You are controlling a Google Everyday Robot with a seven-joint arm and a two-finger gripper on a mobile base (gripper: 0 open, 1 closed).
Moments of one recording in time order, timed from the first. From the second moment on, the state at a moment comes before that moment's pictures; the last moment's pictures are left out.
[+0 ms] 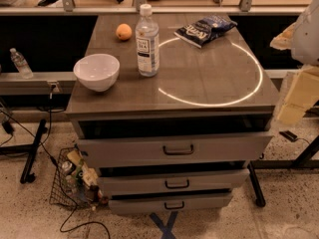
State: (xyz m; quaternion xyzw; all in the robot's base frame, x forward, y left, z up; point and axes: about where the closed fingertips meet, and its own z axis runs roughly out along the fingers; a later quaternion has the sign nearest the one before) arm 0.438 -0.216 0.978 -0.60 0.78 -0.04 0.16
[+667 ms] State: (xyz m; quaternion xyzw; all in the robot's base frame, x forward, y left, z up) arm 0.464 -0.202 0.965 -0.60 0.78 -0.03 0.18
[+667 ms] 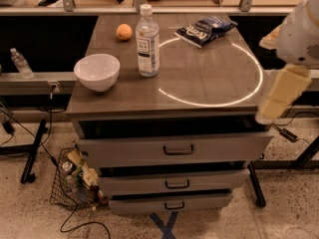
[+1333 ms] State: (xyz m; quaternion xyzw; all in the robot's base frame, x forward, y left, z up) arm 0.555 -0.149 0.957 -0.61 0.75 -0.03 0.25
